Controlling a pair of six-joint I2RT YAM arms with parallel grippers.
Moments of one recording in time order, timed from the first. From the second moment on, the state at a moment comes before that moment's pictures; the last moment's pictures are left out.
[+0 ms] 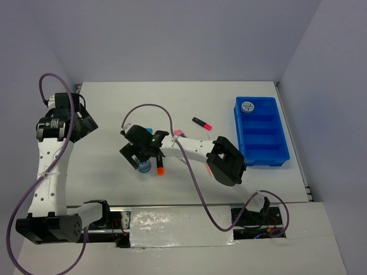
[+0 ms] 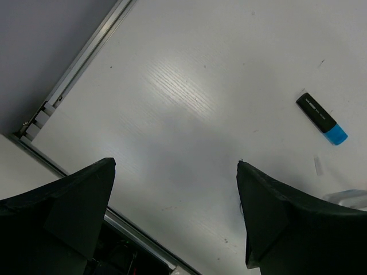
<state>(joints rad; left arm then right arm) 0.08 1.14 1.40 -1.16 -0.42 -0.53 1.09 2.19 1.83 -0.52 0.09 0.23</state>
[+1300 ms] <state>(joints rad) 0.08 1.13 1.37 -1.08 -0.21 -0.45 -0.09 1.74 1.63 -0.47 0.28 0.35</state>
